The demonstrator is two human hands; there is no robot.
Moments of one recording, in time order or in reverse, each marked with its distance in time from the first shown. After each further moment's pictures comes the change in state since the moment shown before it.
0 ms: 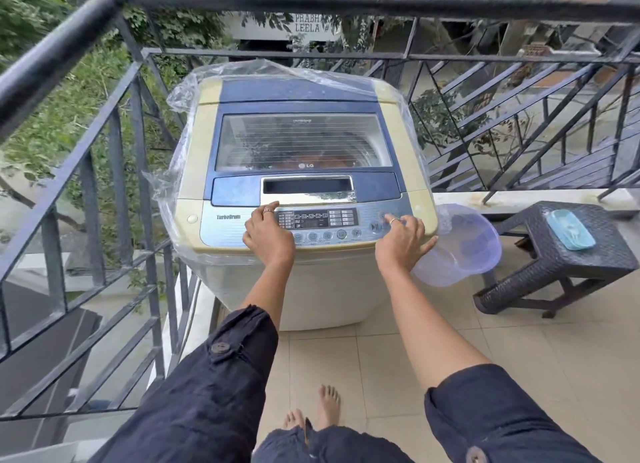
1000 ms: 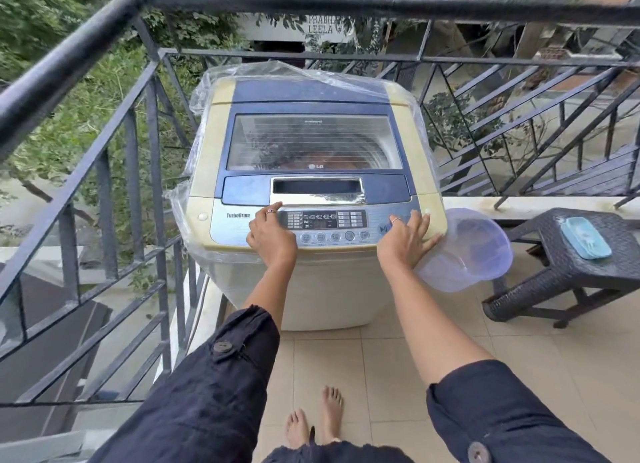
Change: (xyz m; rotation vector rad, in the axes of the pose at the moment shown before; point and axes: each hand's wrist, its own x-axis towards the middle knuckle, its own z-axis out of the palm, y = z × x) left_hand 0.004 -0.008 -0.002 0.007 0.010 -0.013; right_hand 0.004 -0.013 -0.001 -0.147 -0.102 -0.014
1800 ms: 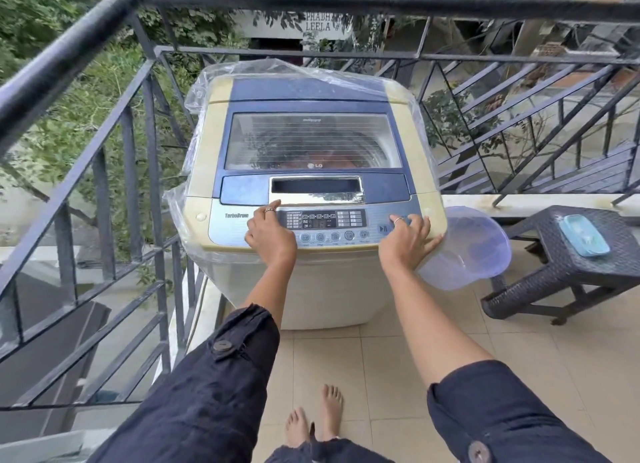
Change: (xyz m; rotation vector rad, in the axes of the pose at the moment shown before) left_hand 0.001 0.002 0.000 0.029 0.009 0.005; right_hand 0.001 0.005 0.008 0.103 0.063 0.010
